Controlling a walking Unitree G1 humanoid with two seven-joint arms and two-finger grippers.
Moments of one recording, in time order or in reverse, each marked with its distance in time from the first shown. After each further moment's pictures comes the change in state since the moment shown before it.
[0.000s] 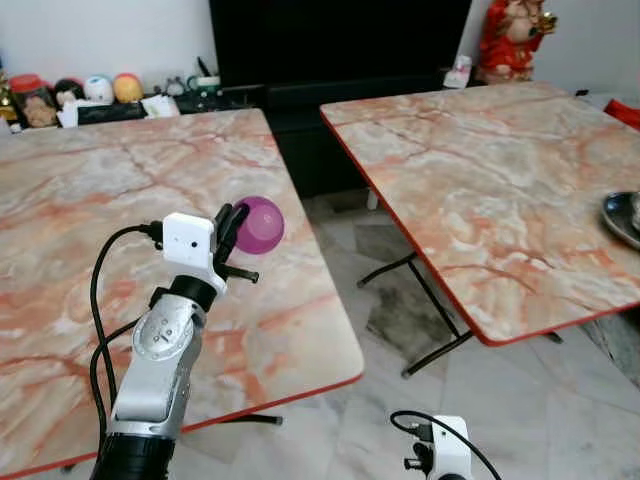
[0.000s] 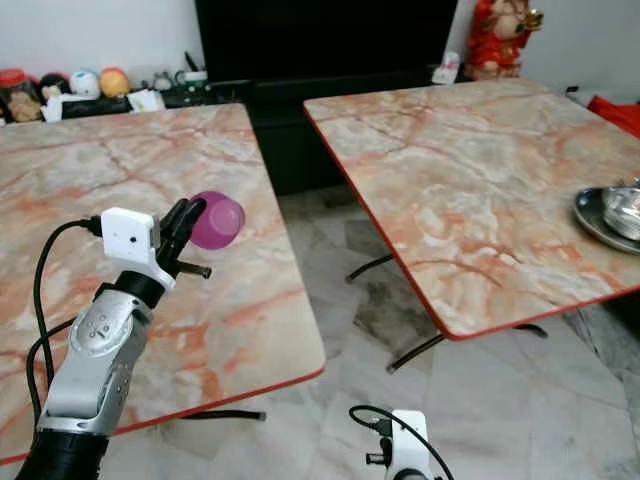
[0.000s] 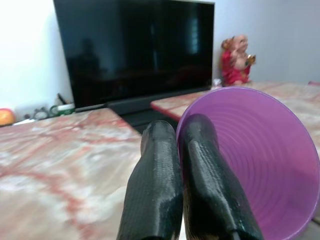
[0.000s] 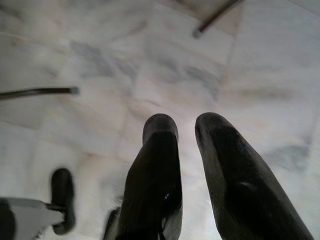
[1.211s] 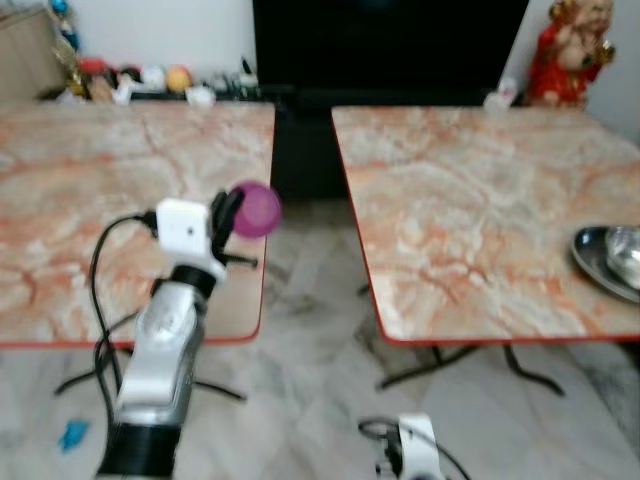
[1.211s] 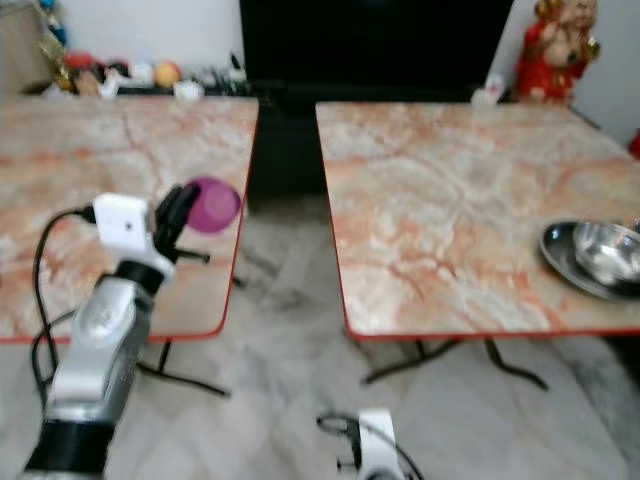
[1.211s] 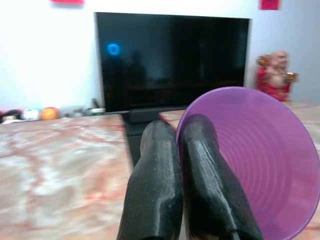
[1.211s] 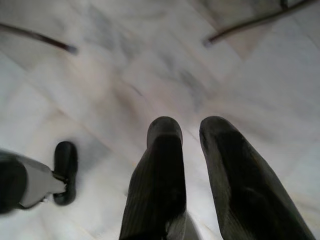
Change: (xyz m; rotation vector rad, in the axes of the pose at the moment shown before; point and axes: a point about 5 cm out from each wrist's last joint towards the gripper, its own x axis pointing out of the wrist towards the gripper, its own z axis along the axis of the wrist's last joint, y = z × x) left arm 0.007 -0.015 0.002 -0.047 -0.021 -0.011; right arm -0.002 0.024 -0.012 -0.095 0.053 0.053
